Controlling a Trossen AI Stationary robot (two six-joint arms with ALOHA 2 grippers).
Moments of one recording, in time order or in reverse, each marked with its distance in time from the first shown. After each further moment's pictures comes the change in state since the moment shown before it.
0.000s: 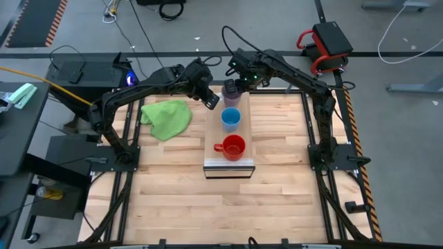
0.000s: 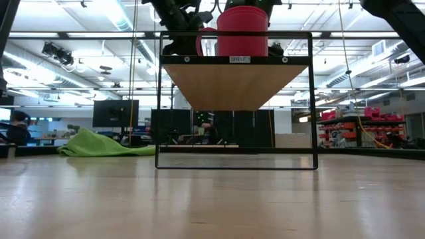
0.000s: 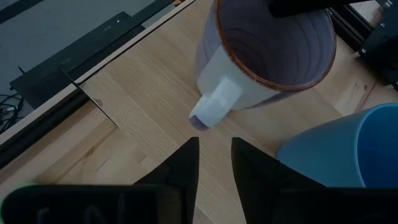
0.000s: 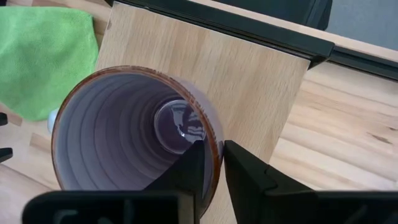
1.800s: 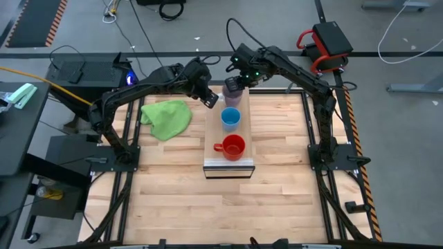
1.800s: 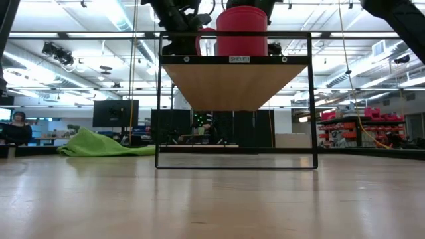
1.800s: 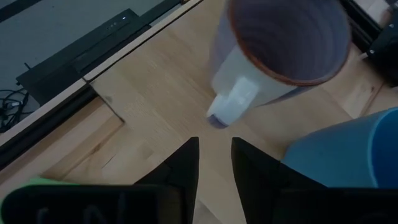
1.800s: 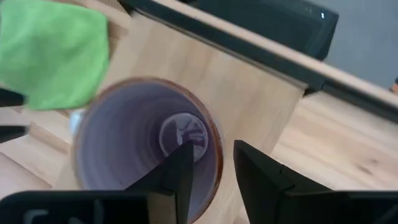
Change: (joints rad) left arm 0.015 -0.001 0.000 -0.013 -0.001 0.000; right arm -0.017 -0.002 0.044 0.008 0.005 -0.153
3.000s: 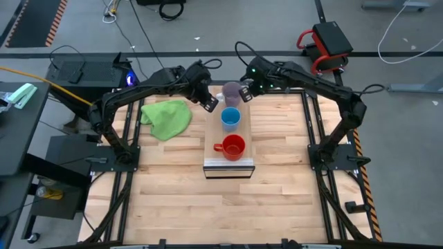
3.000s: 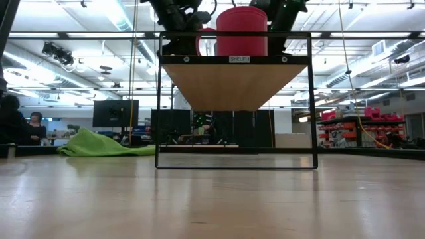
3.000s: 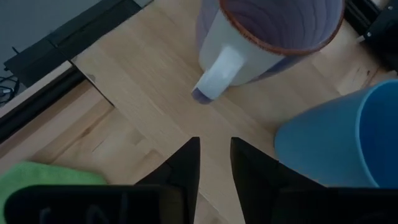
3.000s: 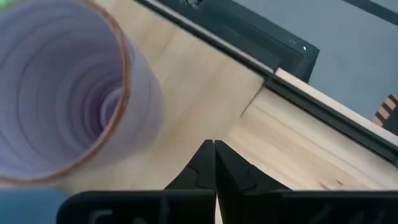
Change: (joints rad) left arm -0.027 0.000 0.000 -0.050 0.016 -0.026; right arm -0.022 -0.341 -0.620 0.385 0.070 -0.170
